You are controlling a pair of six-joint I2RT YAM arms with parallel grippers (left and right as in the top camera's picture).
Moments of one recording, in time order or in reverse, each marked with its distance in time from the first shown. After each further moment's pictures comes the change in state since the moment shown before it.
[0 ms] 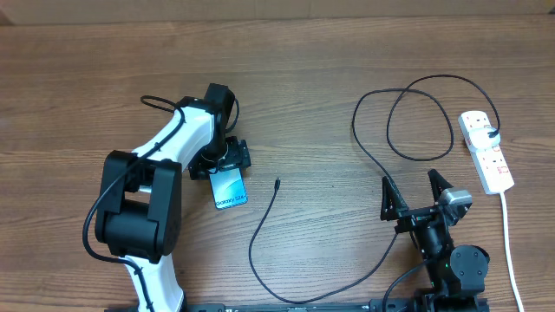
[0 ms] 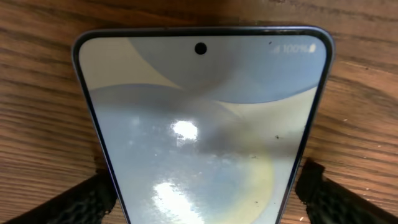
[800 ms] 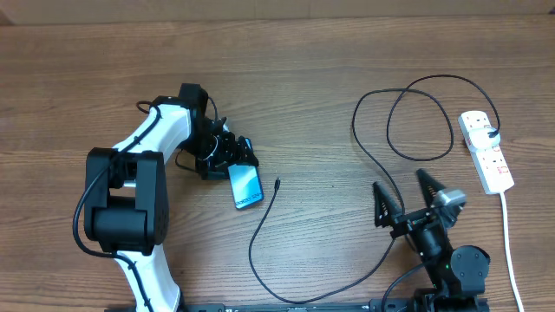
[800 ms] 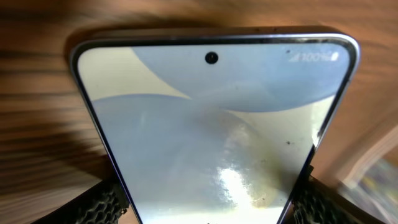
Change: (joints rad) left arm 0.129 0.026 -0.003 -0.016 0.544 0.255; right arm 0.000 0.000 0.000 0.011 -0.159 0.056
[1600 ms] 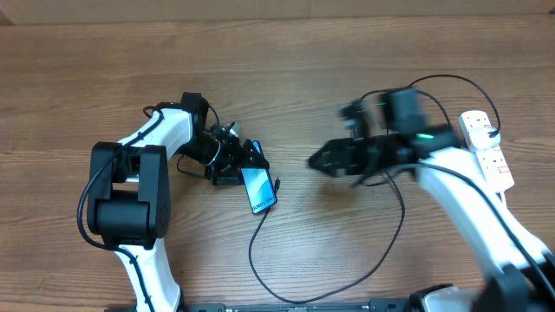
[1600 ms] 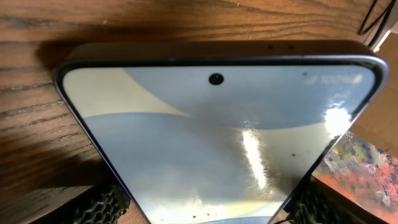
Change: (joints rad) left arm 0.005 0.036 -0.032 0.006 0.212 0.078; right arm 0.291 1.524 1.094 -0.748 -0.378 -0.102
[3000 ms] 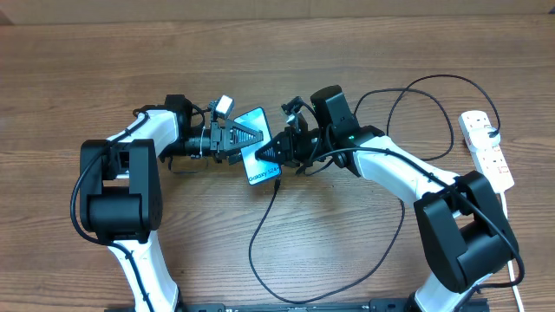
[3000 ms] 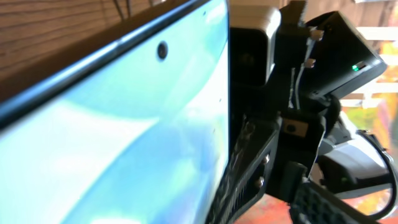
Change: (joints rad) left arm 0.087 0.031 -0.007 0.034 0.716 0.433; right arm 0.168 0.311 -0.004 0.670 -0.219 0.558
